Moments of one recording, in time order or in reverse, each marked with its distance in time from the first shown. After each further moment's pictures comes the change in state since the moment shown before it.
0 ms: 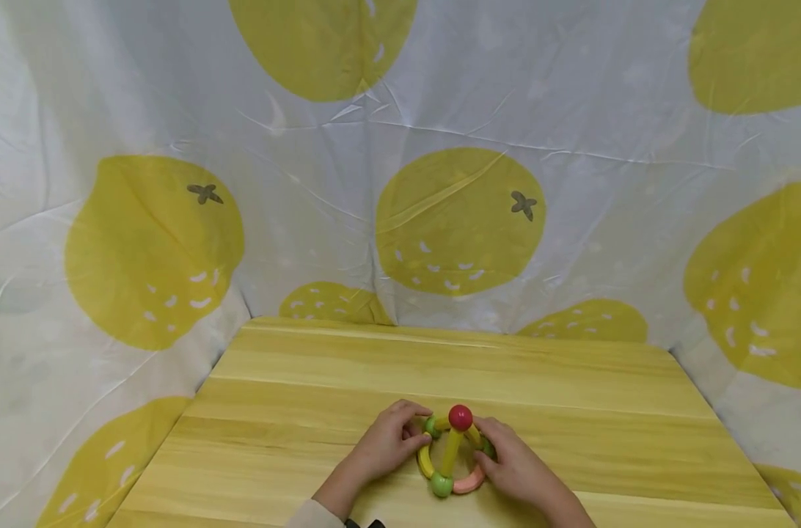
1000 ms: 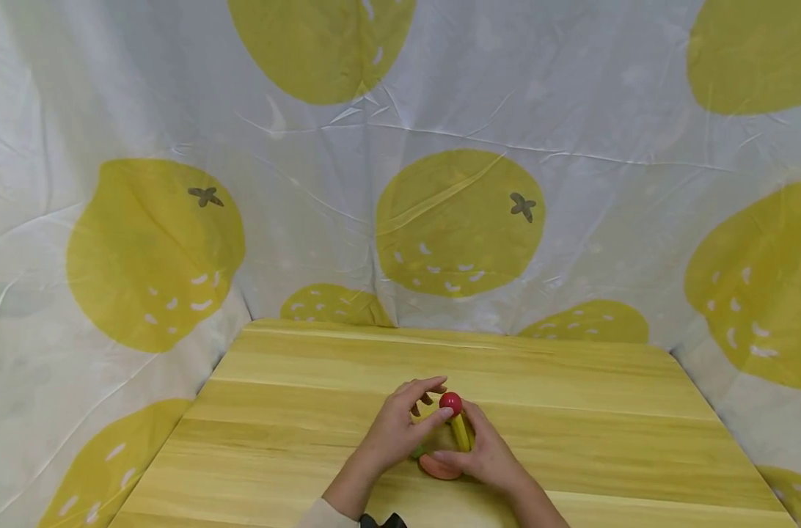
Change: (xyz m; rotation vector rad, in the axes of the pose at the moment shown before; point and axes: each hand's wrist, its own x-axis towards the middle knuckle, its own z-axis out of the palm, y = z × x) left_hand 0.014 0.053 -0.012 -0.070 0.193 0.154; right_hand 0.030 -0.001 0.039 0.461 0.110 0.093
